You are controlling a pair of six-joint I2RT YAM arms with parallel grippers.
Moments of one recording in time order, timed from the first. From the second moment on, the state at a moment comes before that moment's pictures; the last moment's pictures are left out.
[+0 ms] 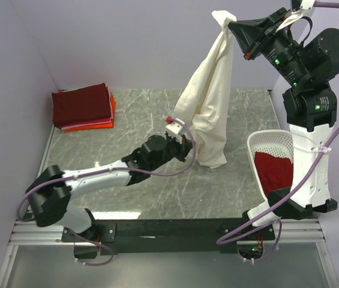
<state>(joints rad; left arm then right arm) -0.99 1.50 0.95 0.44 -0.08 -0.30 0.23 1.50 2.35 -0.47 -0.45 0.14</state>
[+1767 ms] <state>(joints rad) -0.61 1.22 0.64 -0.16 -0.02 -0.60 0.34 1.50 0.98 -0.81 -0.38 -0.64</state>
